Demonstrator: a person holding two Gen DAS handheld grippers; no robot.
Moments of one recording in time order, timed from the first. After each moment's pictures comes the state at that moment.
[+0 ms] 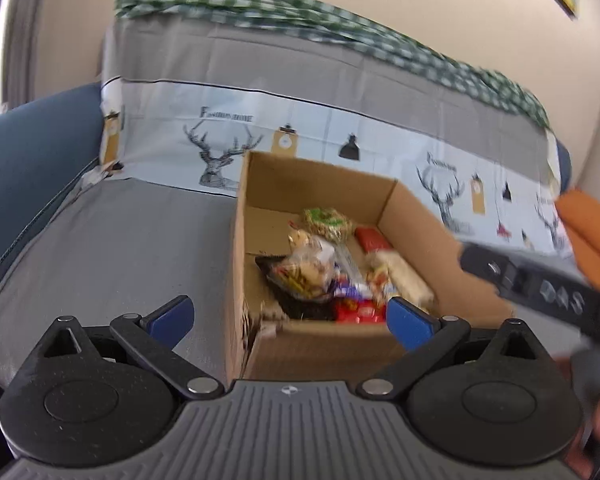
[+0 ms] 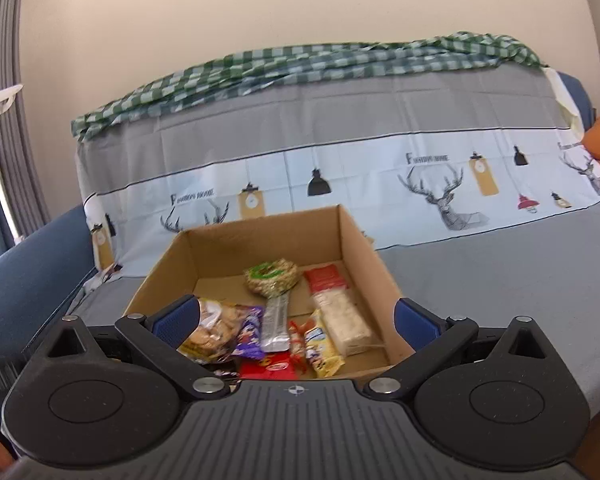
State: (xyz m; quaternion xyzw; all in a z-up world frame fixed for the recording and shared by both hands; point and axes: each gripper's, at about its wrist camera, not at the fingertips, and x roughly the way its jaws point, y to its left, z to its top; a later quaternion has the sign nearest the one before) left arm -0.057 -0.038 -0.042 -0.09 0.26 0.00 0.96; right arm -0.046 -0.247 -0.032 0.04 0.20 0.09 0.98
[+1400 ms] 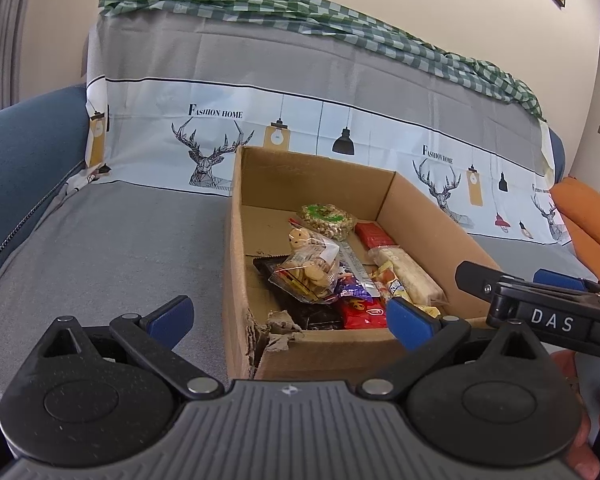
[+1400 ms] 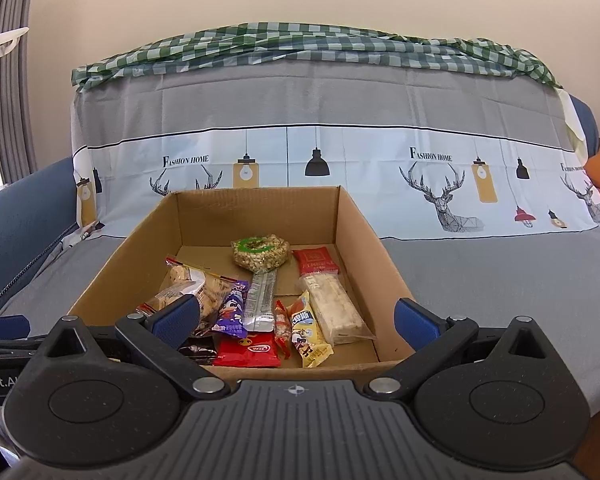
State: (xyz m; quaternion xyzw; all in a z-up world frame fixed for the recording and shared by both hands) left arm -0.034 -0.028 -0.052 -0.09 0.26 -0.01 0.96; right arm -0.030 -0.229 -0.050 -0.03 0.21 0.07 0.97
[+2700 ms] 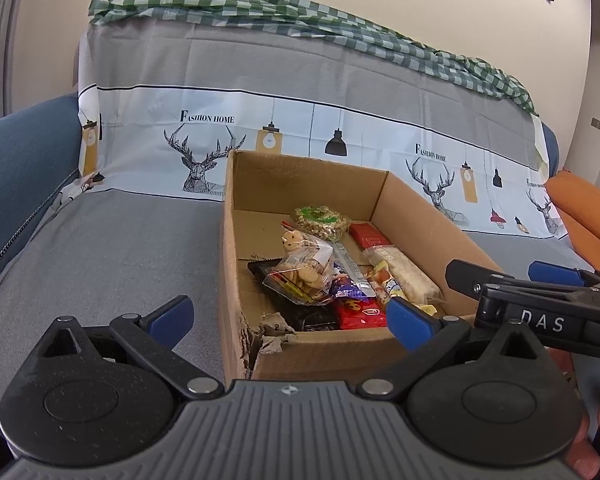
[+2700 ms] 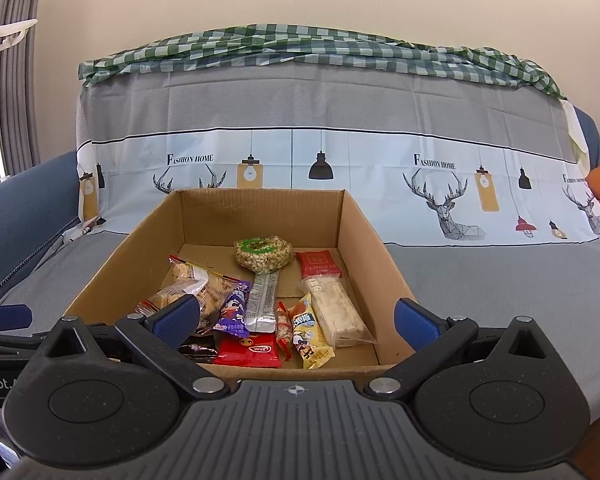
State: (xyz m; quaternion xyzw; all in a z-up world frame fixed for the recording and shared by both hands) left arm -0.034 -0.035 -0.052 -0.07 0.25 -0.02 0.96; right arm -0.031 -0.227 -0.050 -0.04 0.21 0.08 0.97
